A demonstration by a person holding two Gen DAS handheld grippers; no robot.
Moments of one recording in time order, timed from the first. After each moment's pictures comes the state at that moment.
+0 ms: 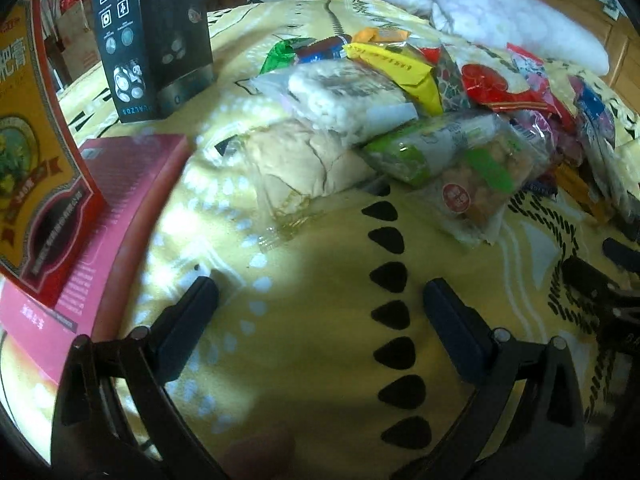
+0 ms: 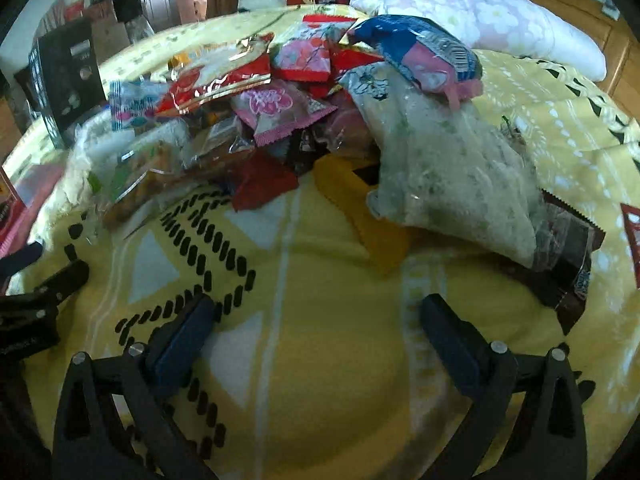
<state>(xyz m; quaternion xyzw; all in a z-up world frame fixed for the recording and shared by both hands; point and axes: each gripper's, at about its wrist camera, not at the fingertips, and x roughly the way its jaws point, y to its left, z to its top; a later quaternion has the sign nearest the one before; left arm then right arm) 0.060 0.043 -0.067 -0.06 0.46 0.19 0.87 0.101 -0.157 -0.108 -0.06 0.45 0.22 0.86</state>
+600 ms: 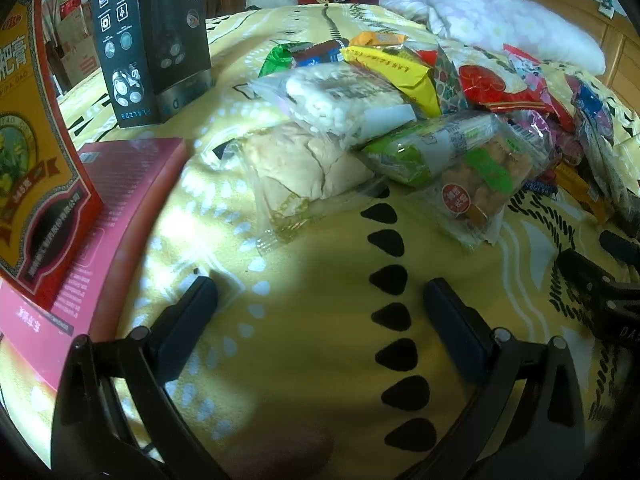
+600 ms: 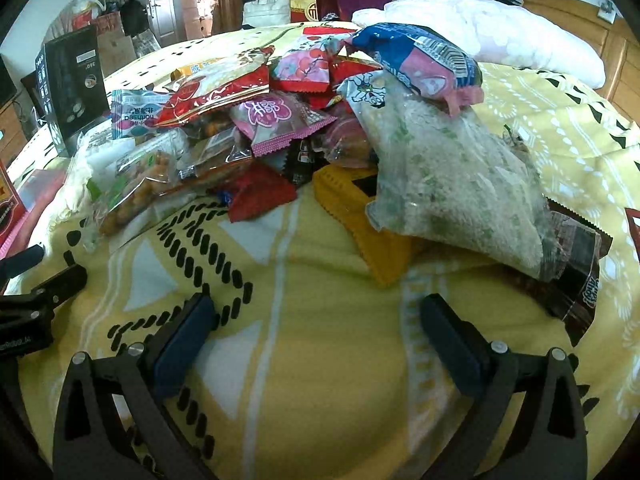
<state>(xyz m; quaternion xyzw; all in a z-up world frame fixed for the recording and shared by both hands) 0.057 0.043 -0.069 -0.05 0.45 0.19 0.87 0.100 -0.156 -0.117 -0.07 0.43 0.22 0.87</state>
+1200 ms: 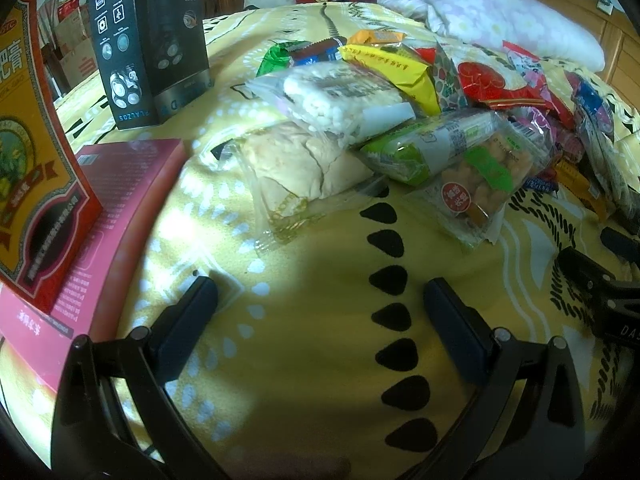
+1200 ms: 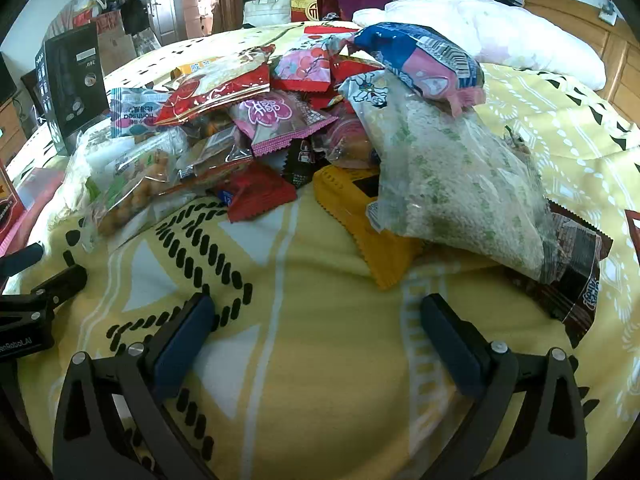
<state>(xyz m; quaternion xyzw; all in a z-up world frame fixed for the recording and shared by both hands) 0.059 0.042 -0.070 -0.05 0.45 0.19 0.87 0.099 -0.155 -0.116 -0.07 0.43 0.22 0.87</state>
